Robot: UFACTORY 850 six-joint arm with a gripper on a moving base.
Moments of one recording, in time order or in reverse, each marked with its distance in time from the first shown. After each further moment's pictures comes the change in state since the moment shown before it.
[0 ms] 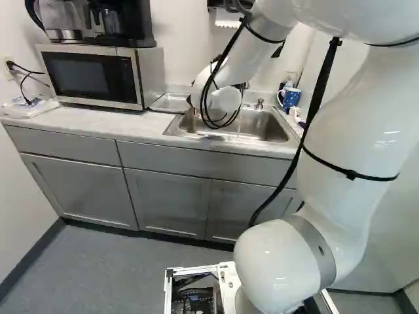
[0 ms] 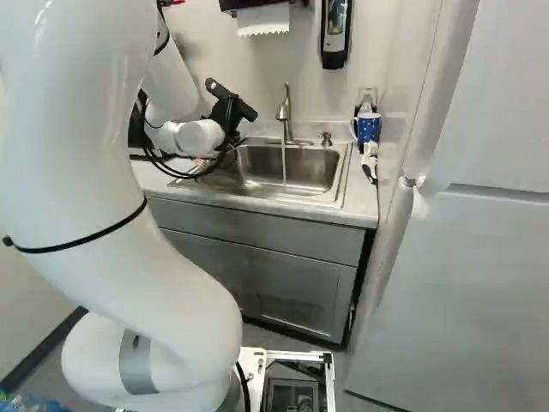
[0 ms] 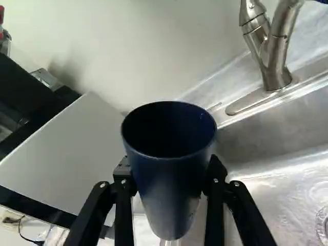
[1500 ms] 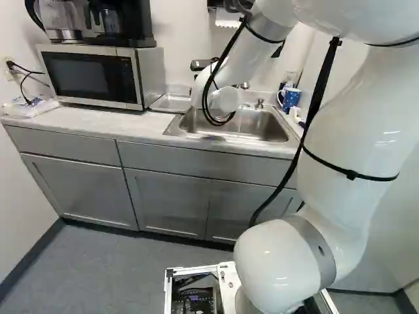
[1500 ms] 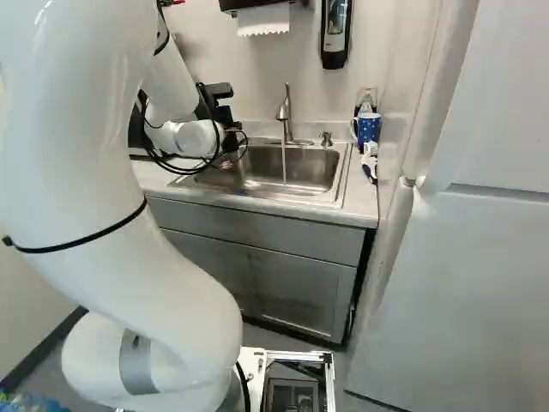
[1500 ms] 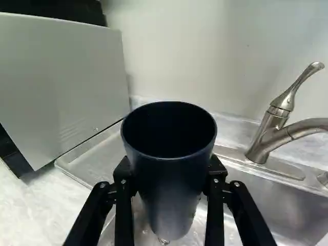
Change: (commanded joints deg) arm 0.0 0.0 0.0 0.0 0.0 -41.0
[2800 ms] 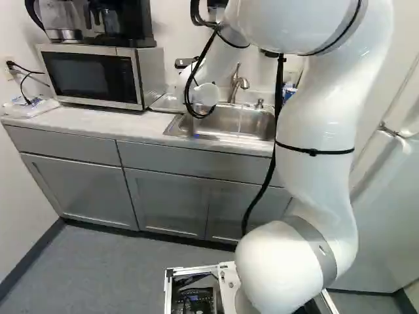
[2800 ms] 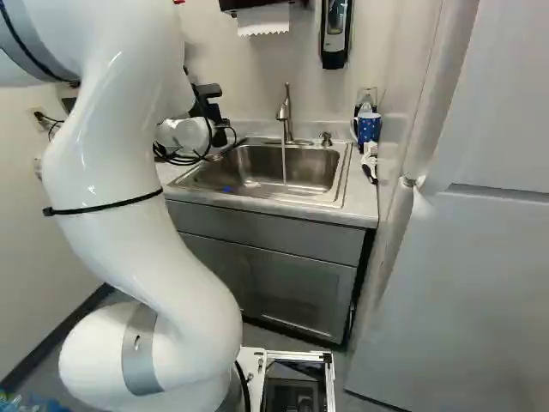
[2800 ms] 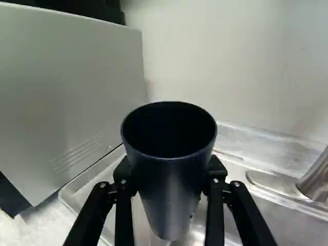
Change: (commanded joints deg) arm 5.2 -13.7 -15.2 1.9 0.0 0.0
